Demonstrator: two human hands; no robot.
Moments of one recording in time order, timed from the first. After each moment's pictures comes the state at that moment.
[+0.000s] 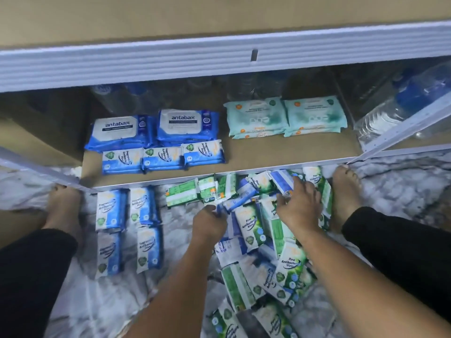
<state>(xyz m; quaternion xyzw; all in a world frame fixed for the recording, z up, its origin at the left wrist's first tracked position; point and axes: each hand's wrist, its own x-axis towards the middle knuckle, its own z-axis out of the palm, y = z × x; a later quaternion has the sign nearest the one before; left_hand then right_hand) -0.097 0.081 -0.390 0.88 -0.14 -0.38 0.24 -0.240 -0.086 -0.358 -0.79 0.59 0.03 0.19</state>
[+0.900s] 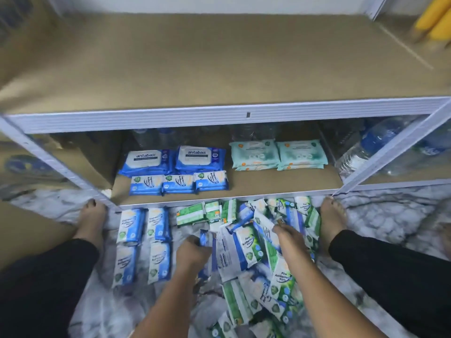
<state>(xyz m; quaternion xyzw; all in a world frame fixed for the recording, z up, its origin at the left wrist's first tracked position) -0.109 0.153 -0.305 0.88 -0.04 -0.38 0.29 -0.267 -0.024 -0.275 -0.52 0.64 -0.07 0.56</state>
